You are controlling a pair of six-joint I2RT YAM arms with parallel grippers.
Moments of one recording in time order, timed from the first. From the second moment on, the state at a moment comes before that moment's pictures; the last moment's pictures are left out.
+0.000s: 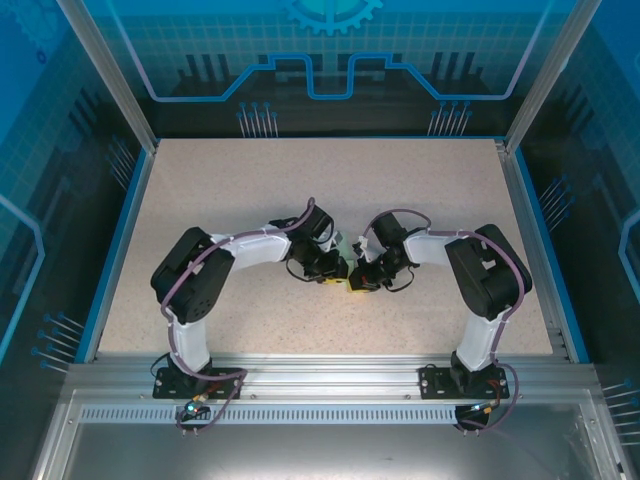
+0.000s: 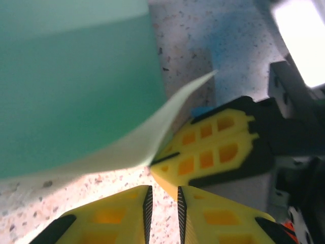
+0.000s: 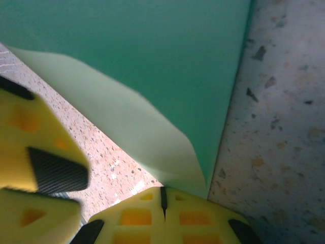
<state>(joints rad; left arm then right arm) -0.64 1.90 1.15 -0.42 0.57 -0.72 0.45 1.84 0.91 -0.44 -0.70 0.33</state>
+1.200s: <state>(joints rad) -0.59 1.88 1.16 -0.41 0.57 -0.71 0.45 1.85 0.93 -0.47 -0.69 0.34</state>
